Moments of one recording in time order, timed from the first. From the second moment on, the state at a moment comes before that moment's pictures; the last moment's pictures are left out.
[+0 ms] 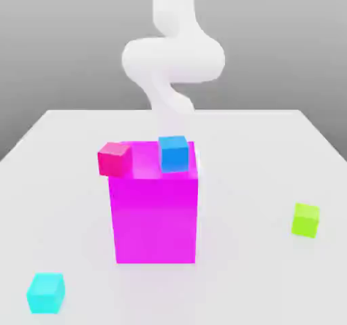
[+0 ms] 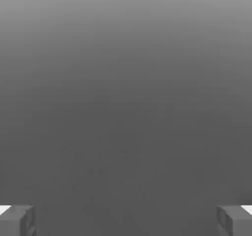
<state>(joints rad) 0.06 -0.72 0.01 -2.34 0.03 2.35 0.75</state>
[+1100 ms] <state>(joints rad) 0.71 0.29 0.13 -2.71 -0.26 3.00 0.65</state>
